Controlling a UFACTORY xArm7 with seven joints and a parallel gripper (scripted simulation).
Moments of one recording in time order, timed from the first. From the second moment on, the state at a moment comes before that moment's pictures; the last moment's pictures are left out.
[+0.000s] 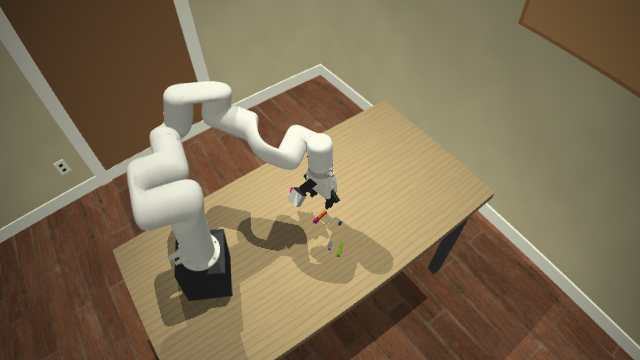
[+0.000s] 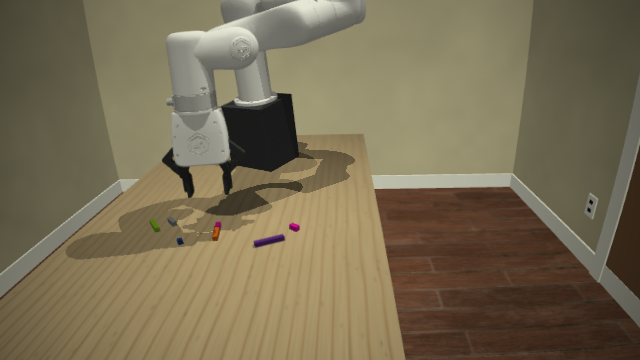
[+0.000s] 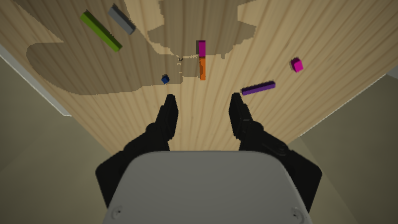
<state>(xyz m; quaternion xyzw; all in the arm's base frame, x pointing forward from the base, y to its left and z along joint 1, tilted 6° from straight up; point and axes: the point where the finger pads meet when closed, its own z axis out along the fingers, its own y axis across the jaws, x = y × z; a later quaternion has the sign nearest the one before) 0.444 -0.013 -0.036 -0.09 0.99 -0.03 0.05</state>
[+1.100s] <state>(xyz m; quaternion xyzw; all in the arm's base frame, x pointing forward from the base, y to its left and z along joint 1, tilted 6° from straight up) 0.441 -0.011 0.001 -0.09 0.99 -0.03 0.05</state>
